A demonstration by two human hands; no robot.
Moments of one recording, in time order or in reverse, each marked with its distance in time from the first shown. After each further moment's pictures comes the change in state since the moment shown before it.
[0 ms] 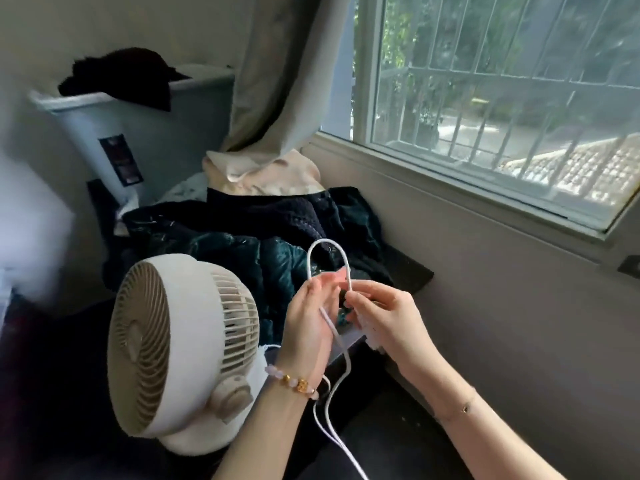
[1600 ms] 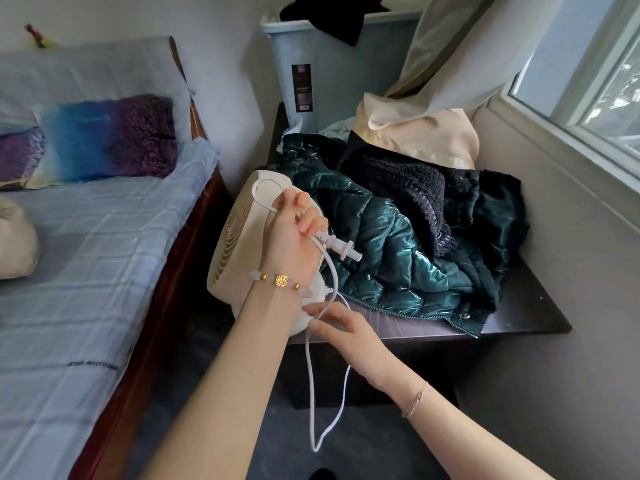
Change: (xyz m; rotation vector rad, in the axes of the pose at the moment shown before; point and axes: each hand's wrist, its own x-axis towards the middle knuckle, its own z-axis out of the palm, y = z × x) left_hand 0.009 0.060 -0.013 -0.390 0.468 0.487; right_hand 0.016 0.076 0.038 0.001 -0.957 0.158
